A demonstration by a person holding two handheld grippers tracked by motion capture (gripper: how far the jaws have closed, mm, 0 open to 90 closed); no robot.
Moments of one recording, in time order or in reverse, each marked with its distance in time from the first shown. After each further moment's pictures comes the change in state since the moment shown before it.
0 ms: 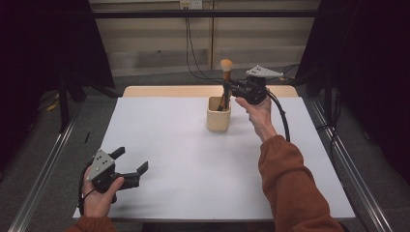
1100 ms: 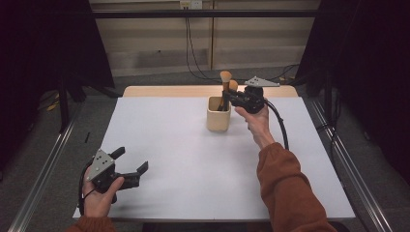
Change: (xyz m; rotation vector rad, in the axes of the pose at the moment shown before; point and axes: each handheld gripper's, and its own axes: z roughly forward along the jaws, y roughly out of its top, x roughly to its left) left arm 0.000 0.000 0.000 0.003 0.002 0.000; right arm -0.004 -0.036 0.005 0.043 0.013 0.040
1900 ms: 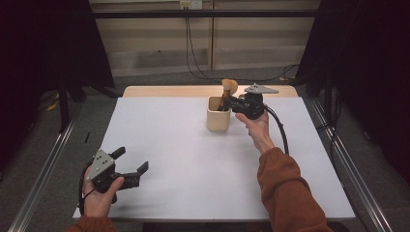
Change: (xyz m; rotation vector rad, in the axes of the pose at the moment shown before) left arm 0.000 0.000 0.000 -0.002 -0.003 -0.004; right arm -0.004 -0.022 0.002 0.042 -0.007 0.021
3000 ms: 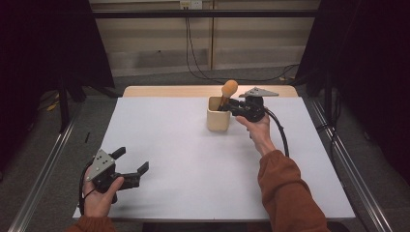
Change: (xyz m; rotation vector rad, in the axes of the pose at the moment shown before) left arm 0.000 0.000 0.000 0.001 -0.006 -0.004; right arm -0.002 -0.010 -0.002 0.023 -0.007 0.017
